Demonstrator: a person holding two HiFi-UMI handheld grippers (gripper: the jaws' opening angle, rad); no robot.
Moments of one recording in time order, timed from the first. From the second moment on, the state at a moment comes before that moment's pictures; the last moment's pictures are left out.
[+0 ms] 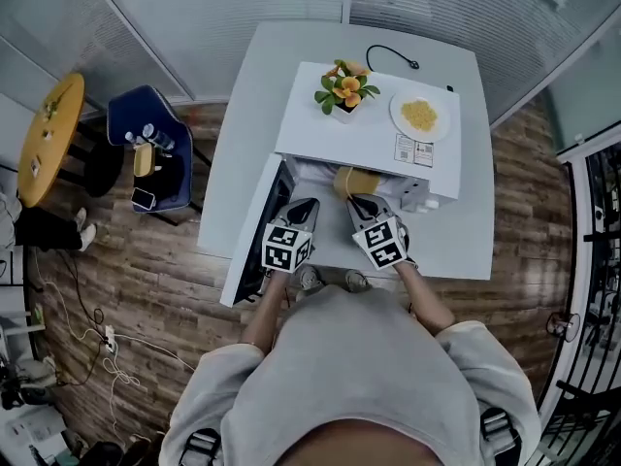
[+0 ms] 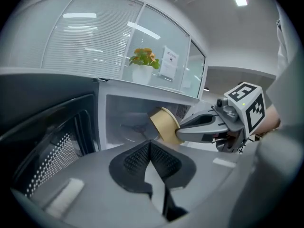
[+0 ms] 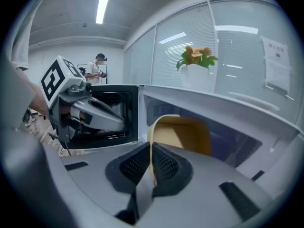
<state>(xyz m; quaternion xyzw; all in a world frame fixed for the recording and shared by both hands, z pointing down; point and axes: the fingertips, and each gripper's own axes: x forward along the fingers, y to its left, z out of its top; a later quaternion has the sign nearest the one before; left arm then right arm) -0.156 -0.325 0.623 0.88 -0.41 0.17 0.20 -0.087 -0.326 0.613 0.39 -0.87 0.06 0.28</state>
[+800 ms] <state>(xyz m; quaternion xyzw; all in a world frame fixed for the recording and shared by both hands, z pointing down) -0.133 -0.327 0.627 0.90 -0.35 0.17 0.20 -0.069 -0.314 0.618 0.40 -0.85 0.05 0.33</state>
